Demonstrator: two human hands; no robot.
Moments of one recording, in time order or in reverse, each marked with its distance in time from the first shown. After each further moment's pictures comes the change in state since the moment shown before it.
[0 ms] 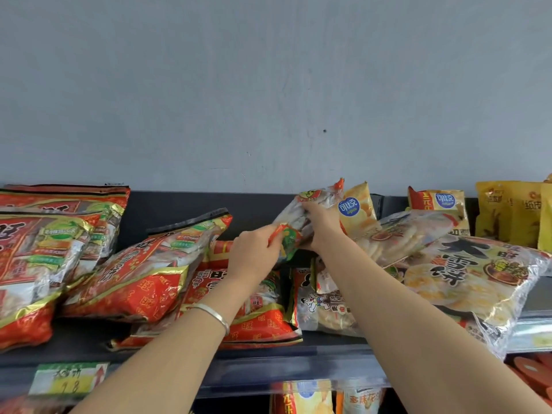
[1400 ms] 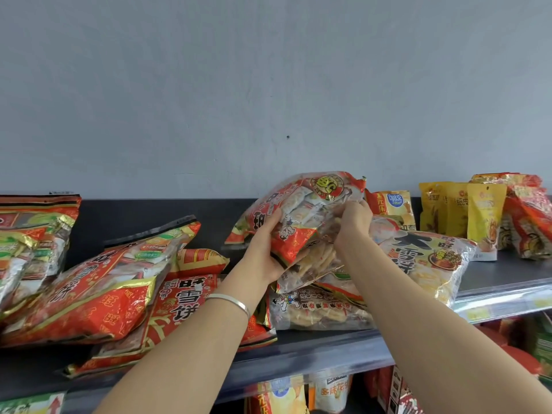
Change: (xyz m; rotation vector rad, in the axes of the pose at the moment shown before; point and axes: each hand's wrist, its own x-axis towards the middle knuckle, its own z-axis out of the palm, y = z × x) left_hand 0.019 0.068 0.021 -1.635 -0.399 -1.006; right_hand -0.037 -0.046 -0.086 0.135 0.304 -0.208
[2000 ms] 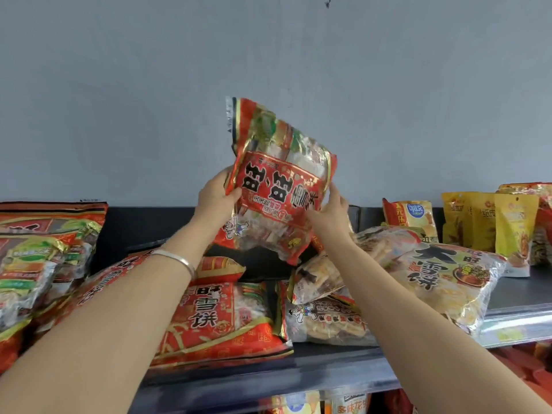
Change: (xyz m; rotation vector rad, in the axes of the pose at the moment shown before) left_hand -0.007 0.118 -0.029 1.220 0.309 0.878; right_hand -0.031 0.007 0.041 -0.611 -0.262 -0.483
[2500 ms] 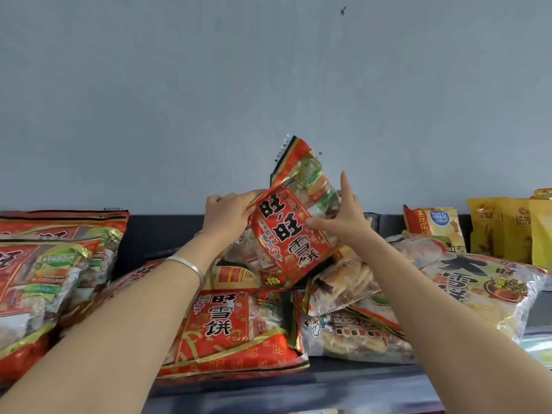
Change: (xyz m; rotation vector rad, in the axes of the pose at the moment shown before) left_hand 0.006 -0.021 -0.006 0.699 -0.067 0.281; right_hand 0.025 0.007 -0.010 -0.002 -0.283 -0.141
